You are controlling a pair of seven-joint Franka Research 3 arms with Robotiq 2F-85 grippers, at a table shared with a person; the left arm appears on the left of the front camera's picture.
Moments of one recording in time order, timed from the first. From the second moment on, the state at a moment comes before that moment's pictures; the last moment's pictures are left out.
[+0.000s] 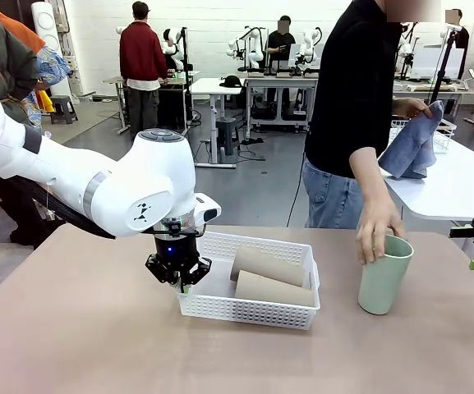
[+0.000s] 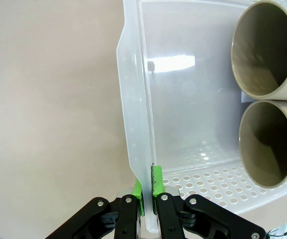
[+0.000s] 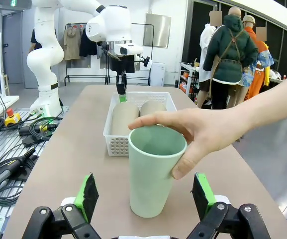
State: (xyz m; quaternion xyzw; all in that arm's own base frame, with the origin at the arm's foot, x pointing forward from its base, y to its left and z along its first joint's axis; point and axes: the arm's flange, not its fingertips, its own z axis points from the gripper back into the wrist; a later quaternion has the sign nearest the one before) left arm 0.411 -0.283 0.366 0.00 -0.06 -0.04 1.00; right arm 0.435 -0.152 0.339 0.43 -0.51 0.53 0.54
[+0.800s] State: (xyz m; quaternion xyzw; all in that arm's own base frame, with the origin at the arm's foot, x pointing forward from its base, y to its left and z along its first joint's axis) left arm 0.411 -0.283 0.366 0.00 -0.06 -0.04 1.00; right arm 0.460 -0.129 0.290 0.45 -0.46 0.54 0.54
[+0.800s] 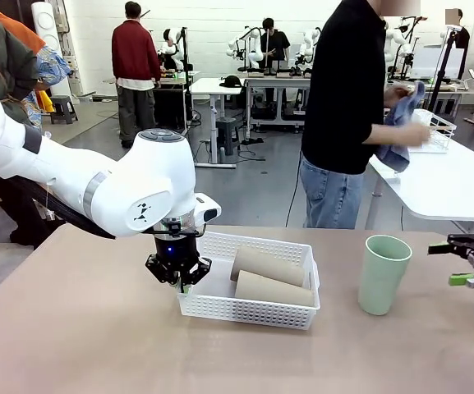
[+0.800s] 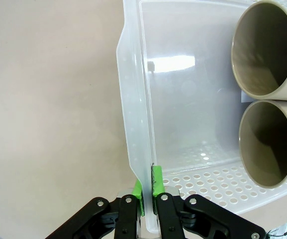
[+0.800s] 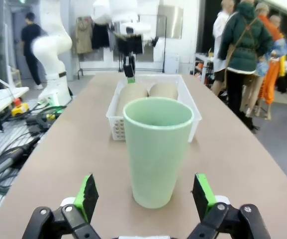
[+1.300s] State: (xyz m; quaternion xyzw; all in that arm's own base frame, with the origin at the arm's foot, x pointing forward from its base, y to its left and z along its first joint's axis) left arm 0.411 -0.283 0.366 0.00 -0.06 -0.04 1.00; right arm 0.483 -0.105 0.244 0.45 -0.42 0.56 0.55
